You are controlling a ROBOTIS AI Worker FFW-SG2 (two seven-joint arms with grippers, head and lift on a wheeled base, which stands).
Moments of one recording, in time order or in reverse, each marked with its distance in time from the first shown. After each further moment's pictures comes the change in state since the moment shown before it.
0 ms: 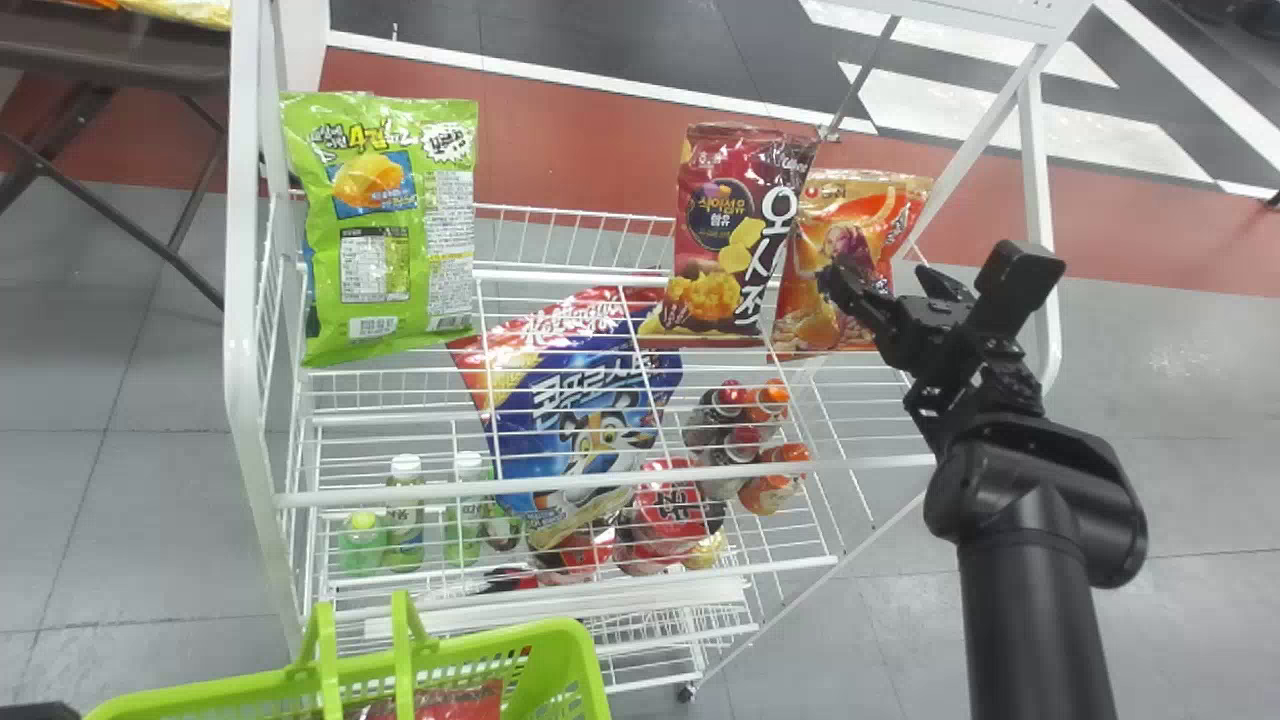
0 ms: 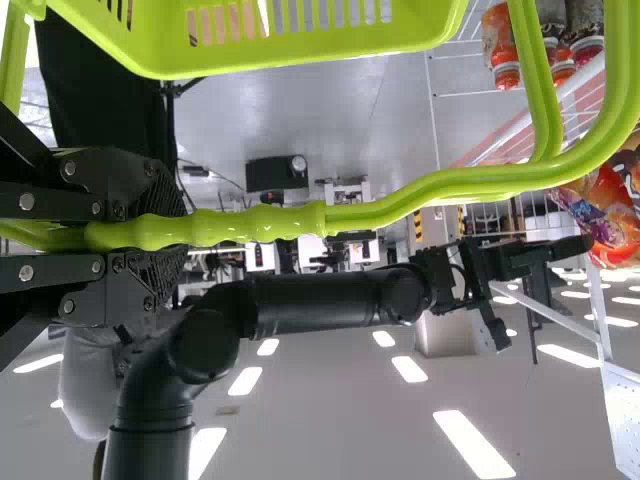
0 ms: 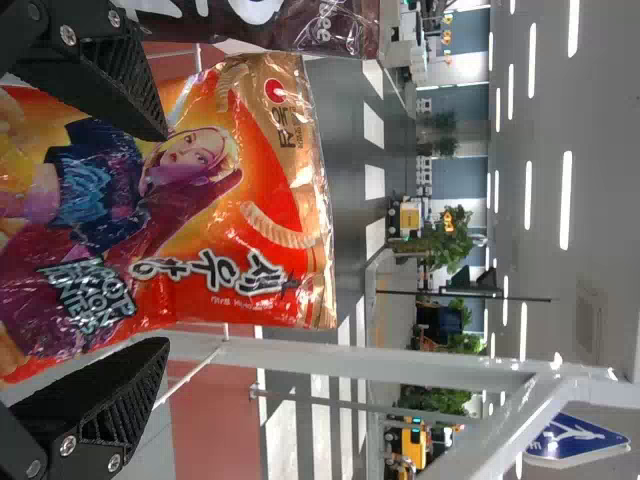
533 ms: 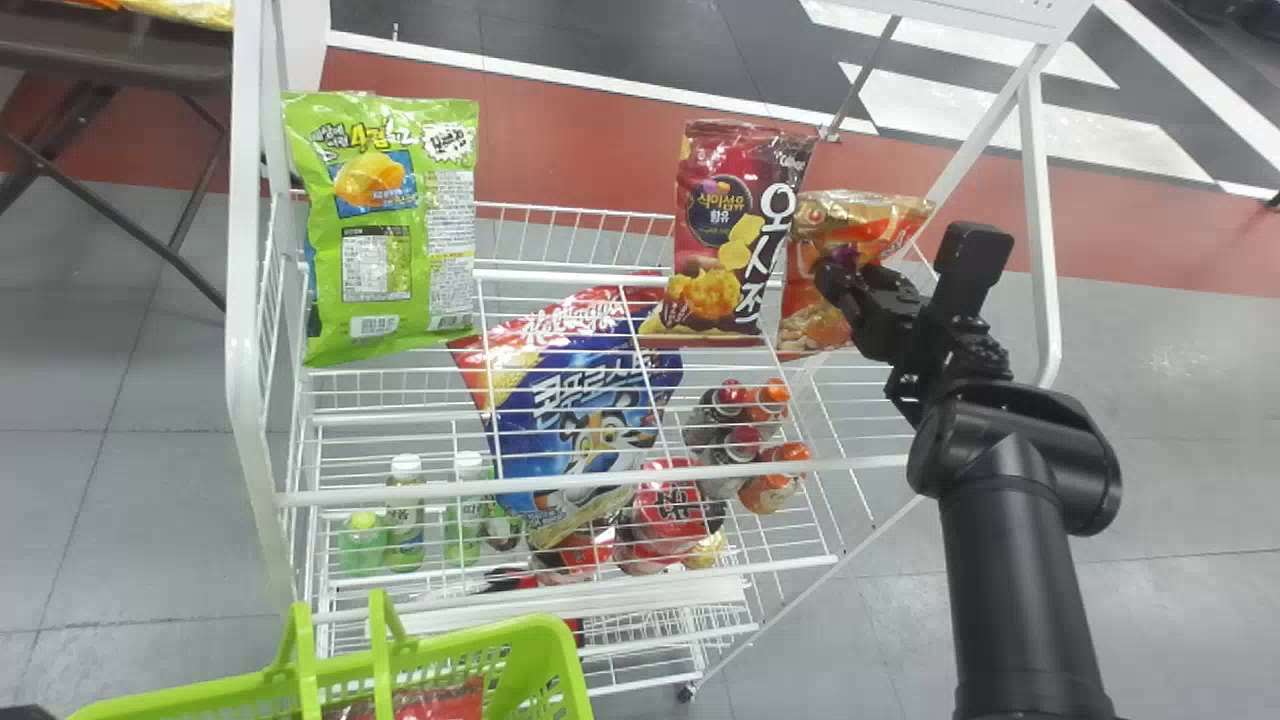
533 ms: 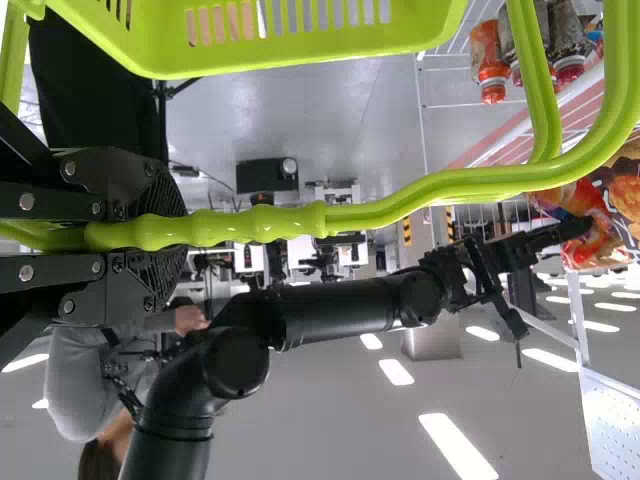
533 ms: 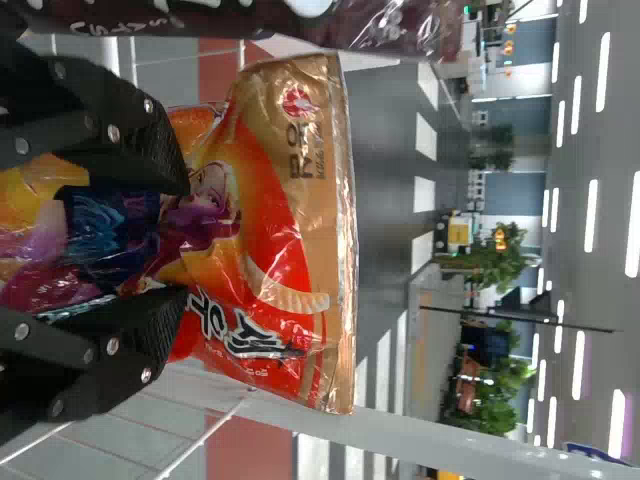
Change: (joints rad) left arm 0.000 0.000 0.023 0.011 0.002 0.000 -0.008; right arm -0.117 -0.016 0.018 0.148 0.100 0.092 0.021
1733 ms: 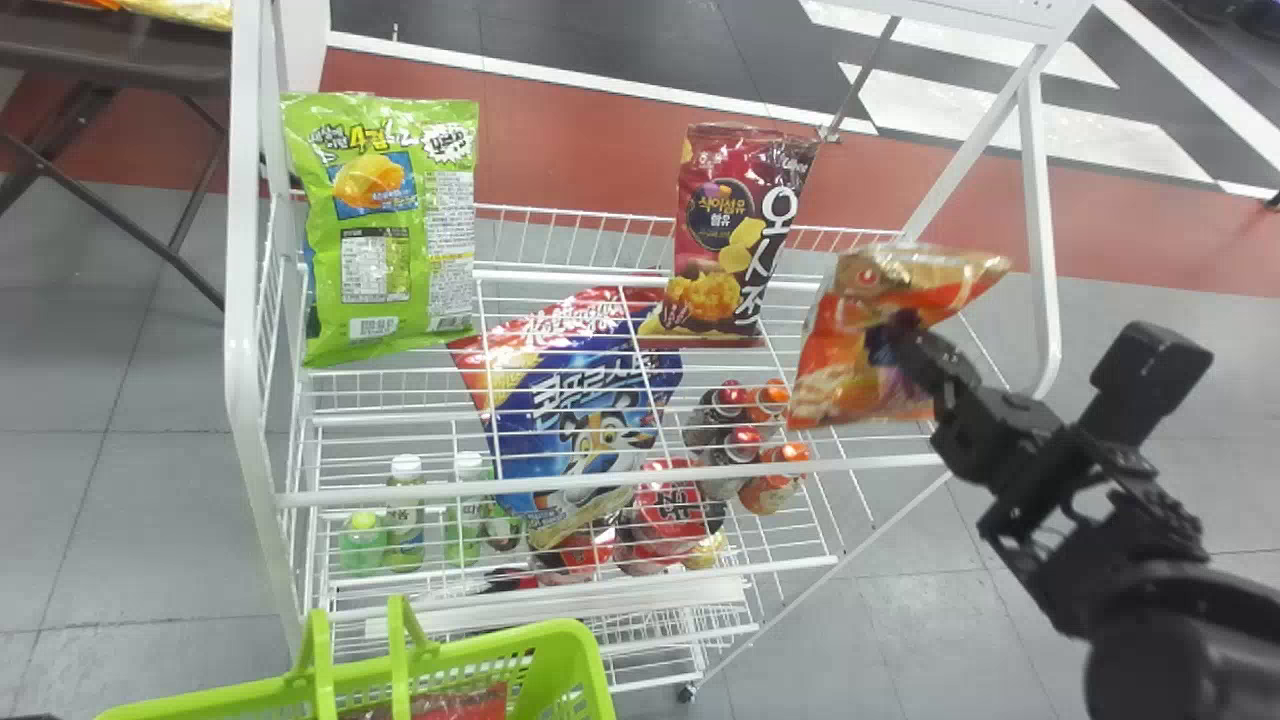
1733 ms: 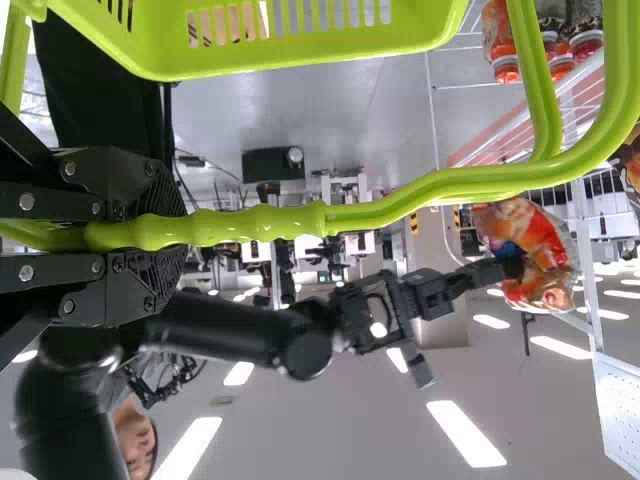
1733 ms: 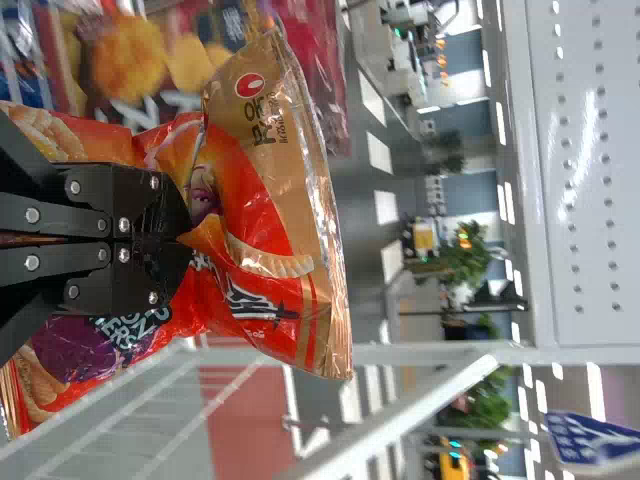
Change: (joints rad) left arm 0.020 -0.002 -0.018 -0.027 0.003 0.000 -0.013; right arm 0.665 0.087 -0.151 -0.983 -0.469 0.397 -0.071
